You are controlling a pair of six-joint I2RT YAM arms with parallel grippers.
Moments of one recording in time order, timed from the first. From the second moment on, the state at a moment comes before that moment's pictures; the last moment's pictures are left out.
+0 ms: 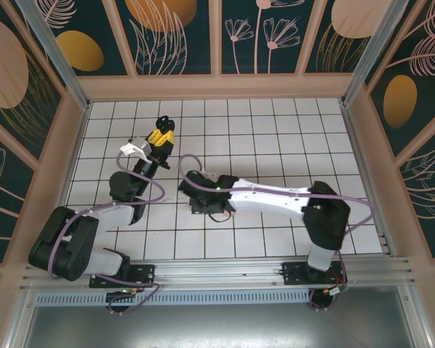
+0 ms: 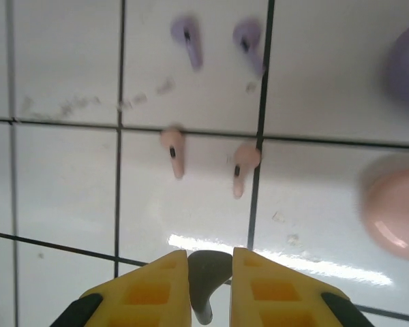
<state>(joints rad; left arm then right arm) -0.36 1.37 0.40 1.44 0.24 -0.24 1.15 1.72 1.32 -0.71 0.19 1.02</state>
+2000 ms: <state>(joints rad) -0.45 1.38 0.52 1.11 0.70 -0.13 0.84 1.36 1.29 -0.29 -0.09 0.34</state>
